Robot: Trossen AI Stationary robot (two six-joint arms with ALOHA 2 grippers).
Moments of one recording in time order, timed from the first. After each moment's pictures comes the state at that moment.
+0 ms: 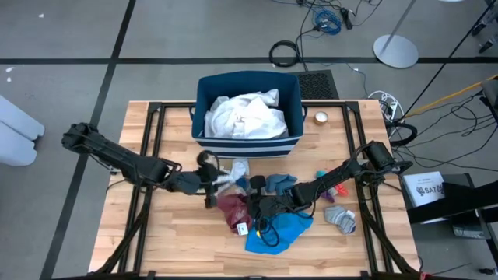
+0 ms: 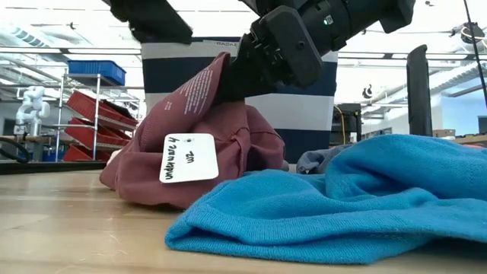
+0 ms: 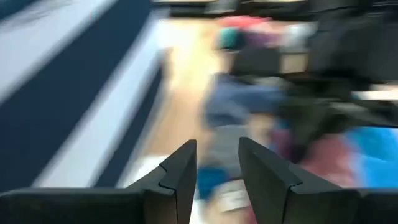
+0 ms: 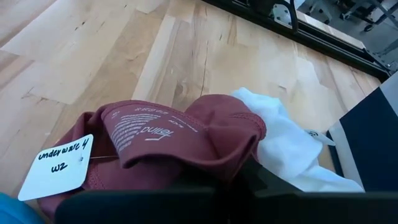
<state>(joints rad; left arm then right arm) -0.37 1.20 0.83 -0.22 -0.55 -0.28 0.36 1.92 1.13 0.21 0.41 -0.12</state>
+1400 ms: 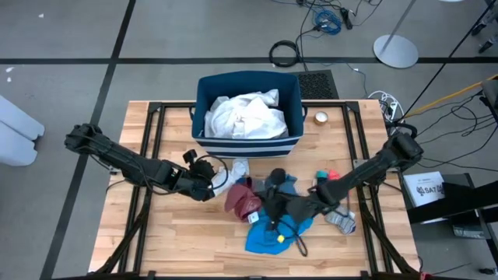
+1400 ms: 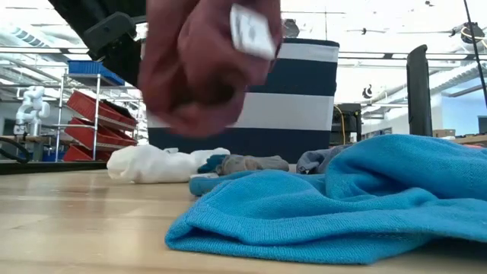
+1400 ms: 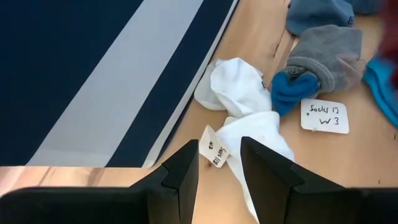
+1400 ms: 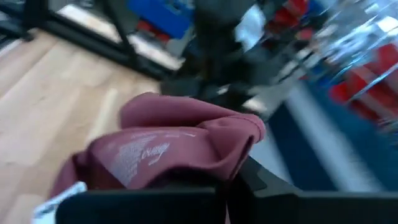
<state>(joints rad) -0.36 1.26 0.83 -0.62 -0.65 -0.53 0.50 1.62 1.13 0.14 0.74 -0.30</state>
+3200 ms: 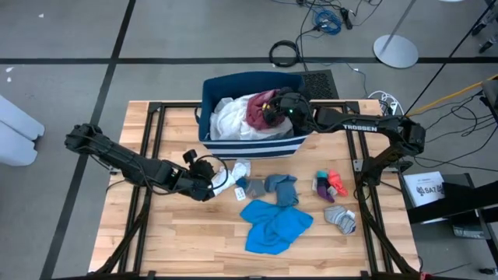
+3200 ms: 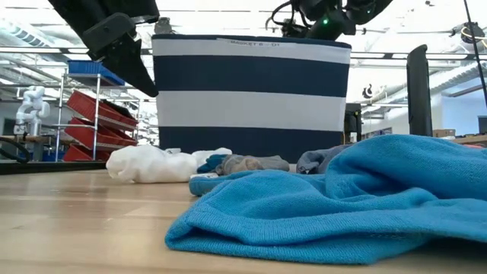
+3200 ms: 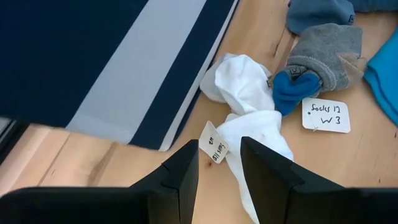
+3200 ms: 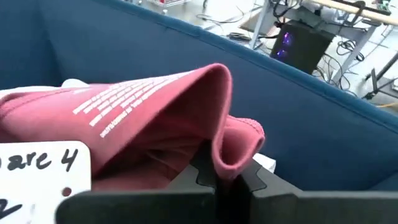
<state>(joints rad) -0.36 1.26 0.83 -0.62 -0.65 -0.53 -0.36 1.52 1.14 -0.08 0.63 0.18</state>
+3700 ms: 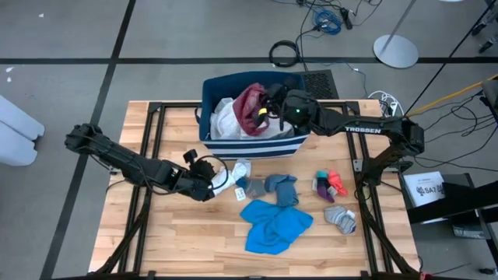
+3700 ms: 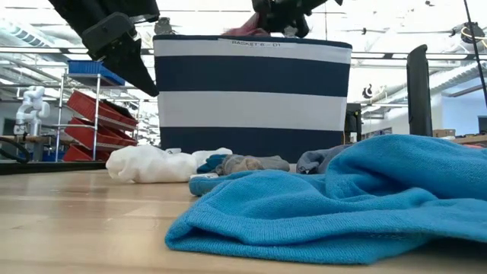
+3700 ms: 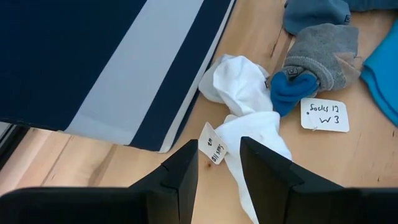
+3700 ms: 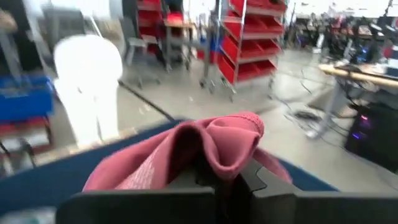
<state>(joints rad) -0.36 1.26 0.83 -0.61 -0.65 -0.51 -0.25 1.53 1.29 0.17 0.46 0.01</state>
